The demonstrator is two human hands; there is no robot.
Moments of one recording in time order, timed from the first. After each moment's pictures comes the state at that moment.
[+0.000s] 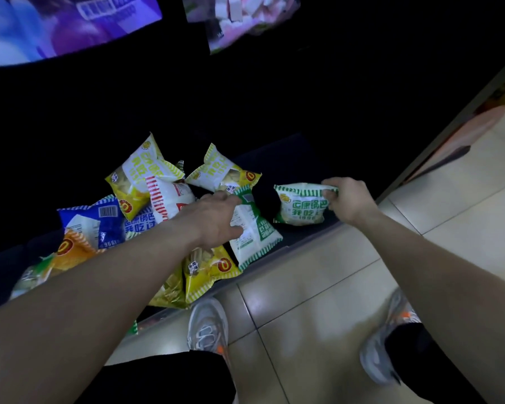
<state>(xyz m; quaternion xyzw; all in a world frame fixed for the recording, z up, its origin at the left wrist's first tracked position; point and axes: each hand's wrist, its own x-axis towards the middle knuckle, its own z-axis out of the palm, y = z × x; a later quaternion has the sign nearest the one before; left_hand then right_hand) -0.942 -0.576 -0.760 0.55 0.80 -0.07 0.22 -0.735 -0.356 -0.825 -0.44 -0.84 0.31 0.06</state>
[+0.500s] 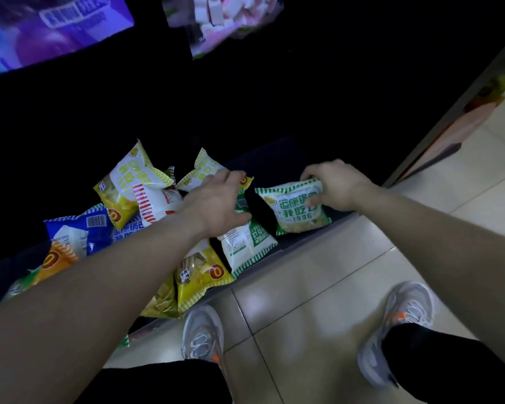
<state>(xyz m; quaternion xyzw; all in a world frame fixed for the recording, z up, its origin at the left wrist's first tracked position) -0.895 -0.526 -0.706 0.57 0.81 0.06 0.13 -0.710 -0.327 -0.722 -0.33 -0.93 0.16 -0.07</state>
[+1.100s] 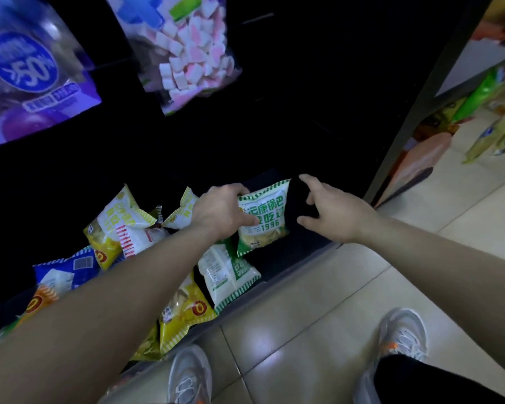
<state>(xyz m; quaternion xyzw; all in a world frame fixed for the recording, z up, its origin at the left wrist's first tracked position) -0.911 -0.468 -0.760 0.50 0.86 0.13 0.06 -0.695 -0.335 -0.736 -0.31 -0.93 0.21 0.00</state>
